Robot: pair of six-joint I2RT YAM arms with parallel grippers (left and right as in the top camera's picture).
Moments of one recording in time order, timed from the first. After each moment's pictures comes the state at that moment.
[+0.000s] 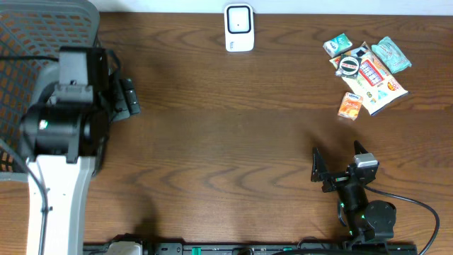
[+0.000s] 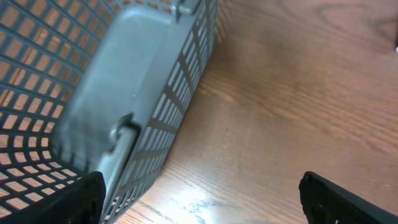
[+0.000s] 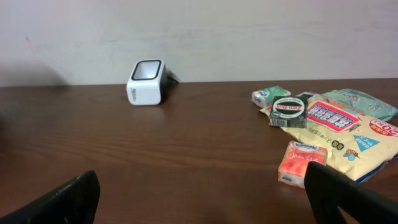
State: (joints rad) left arm -0.06 1.27 1.58 -1.26 -0.30 -0.28; right arm 0.05 0.01 0.01 -0.06 -0.14 0.09
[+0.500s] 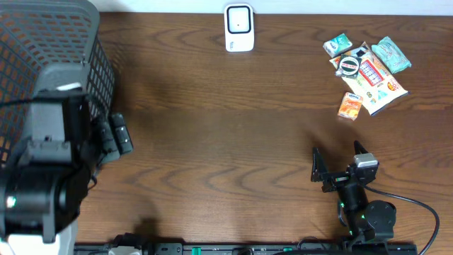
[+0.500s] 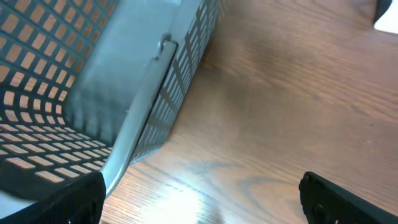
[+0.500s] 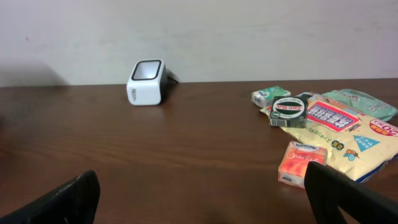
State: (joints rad) left arm -0.06 1.07 1.58 -1.45 -0.26 -0.28; right arm 0.05 0.01 0.01 -0.06 -0.14 0.09
